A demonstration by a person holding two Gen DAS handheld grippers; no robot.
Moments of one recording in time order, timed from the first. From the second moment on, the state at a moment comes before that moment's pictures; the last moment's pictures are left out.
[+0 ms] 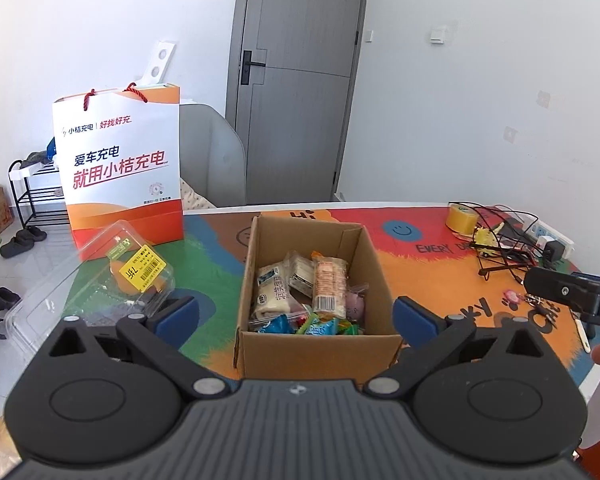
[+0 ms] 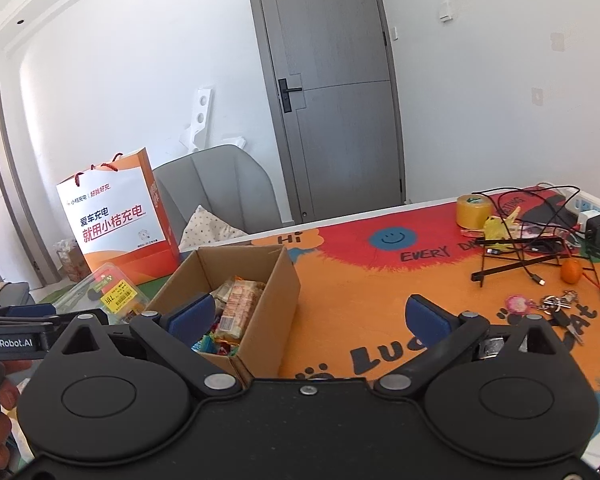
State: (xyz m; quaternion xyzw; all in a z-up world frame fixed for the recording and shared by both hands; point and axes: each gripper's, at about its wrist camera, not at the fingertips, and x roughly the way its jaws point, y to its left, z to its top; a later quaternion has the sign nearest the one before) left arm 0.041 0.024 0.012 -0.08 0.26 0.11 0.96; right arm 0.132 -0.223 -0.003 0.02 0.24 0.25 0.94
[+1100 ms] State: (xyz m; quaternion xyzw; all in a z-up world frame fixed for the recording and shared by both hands) left arm -0.014 0.030 0.044 -0.07 0.23 0.10 0.96; right arm 0.076 -0.253 0.025 0.01 0.23 0.25 0.94
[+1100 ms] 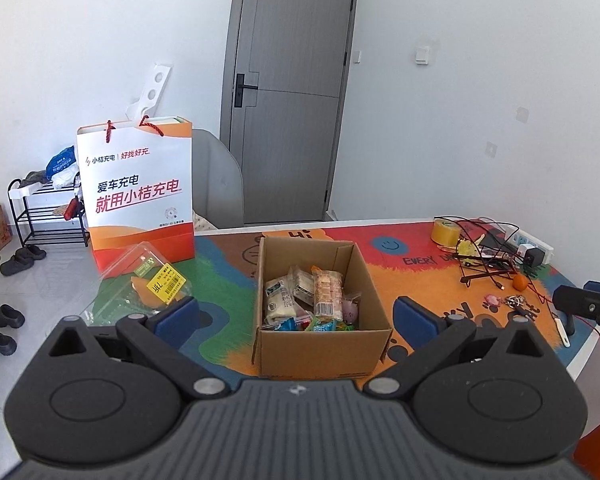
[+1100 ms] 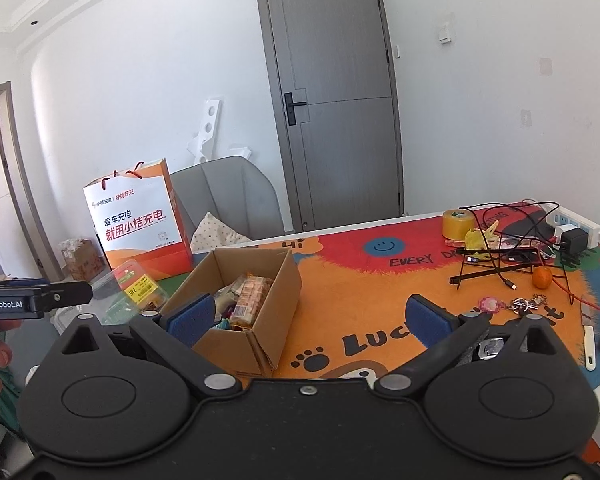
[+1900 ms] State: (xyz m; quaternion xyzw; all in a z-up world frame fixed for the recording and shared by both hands) left arm -0.013 0.031 0.040 -0.07 0.24 0.09 0.96; right arm 0.077 -0.254 0.024 0.02 0.24 0.26 0.94
